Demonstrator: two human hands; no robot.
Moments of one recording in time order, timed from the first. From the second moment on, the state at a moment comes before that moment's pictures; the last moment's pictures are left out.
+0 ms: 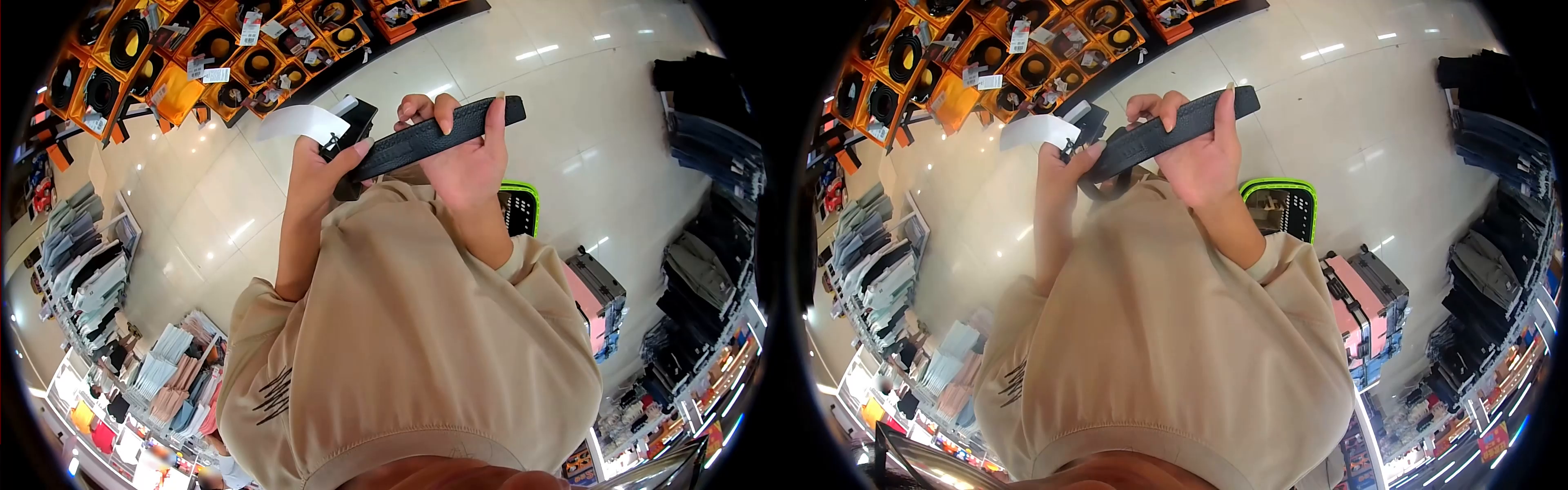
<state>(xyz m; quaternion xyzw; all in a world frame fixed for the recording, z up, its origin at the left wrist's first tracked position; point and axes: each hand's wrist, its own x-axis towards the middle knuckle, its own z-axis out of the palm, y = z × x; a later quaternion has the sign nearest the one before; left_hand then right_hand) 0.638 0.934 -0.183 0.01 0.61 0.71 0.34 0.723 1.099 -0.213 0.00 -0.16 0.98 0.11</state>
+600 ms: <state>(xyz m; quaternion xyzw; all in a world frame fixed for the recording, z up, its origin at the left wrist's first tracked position) 0.654 0.912 -0.208 -0.01 0.59 0.72 0.35 0.721 1.082 -0.201 0.04 -0.09 0.99 0.08</state>
